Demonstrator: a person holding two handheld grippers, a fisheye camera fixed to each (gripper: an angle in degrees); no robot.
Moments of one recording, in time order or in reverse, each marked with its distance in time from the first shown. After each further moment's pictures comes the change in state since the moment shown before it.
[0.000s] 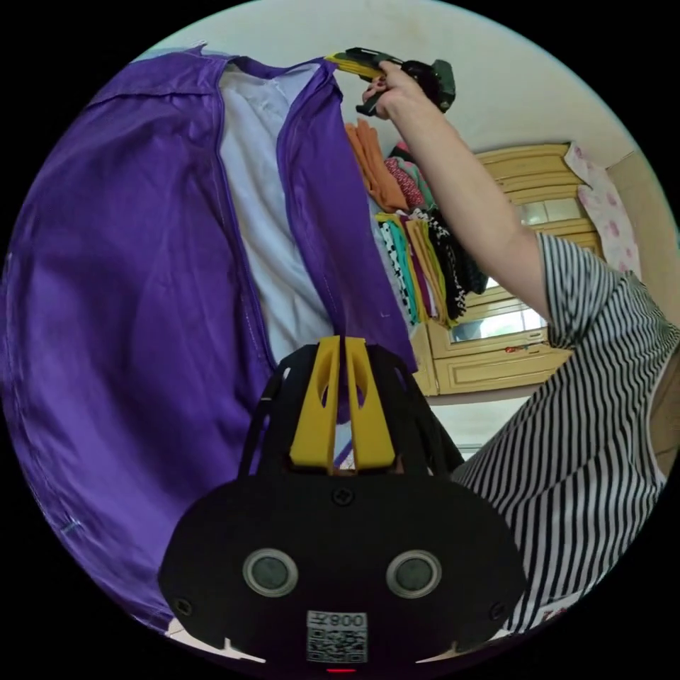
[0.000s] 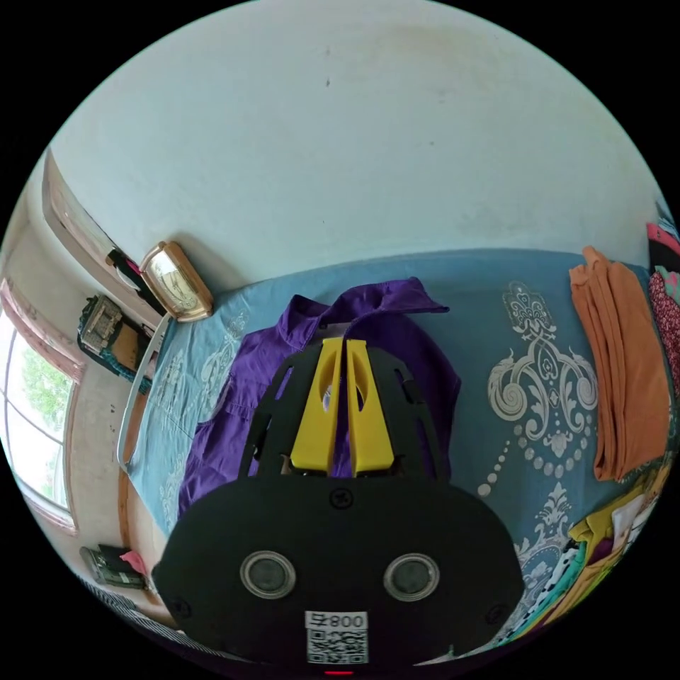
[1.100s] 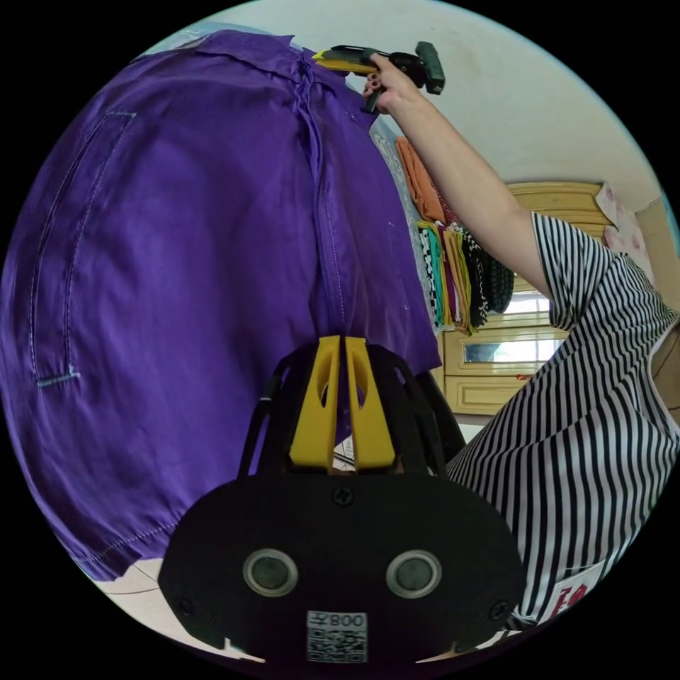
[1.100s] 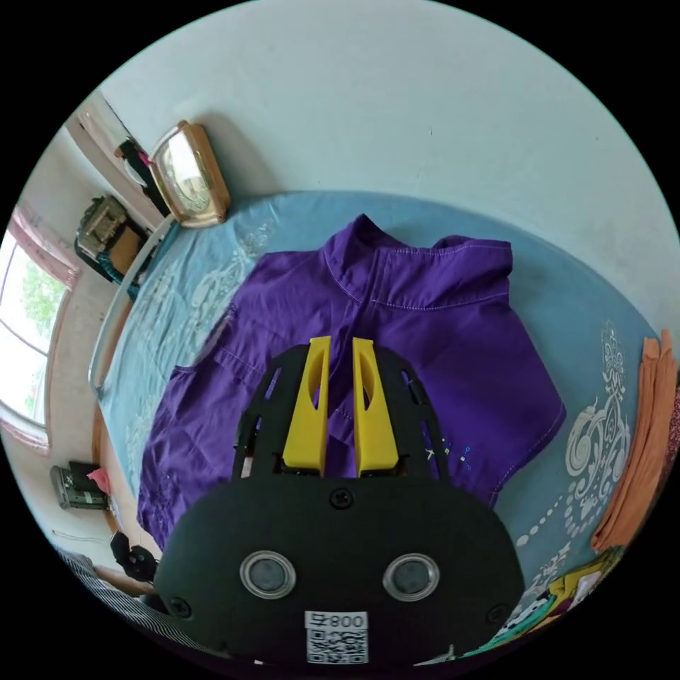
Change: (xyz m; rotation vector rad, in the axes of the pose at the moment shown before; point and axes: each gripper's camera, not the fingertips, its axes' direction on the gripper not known) left arm -0.015 0.081 -0.029 0.013 -0.085 -0.167; right arm -0.114 0.031 0.115 -0.235 -0.010 -0.254
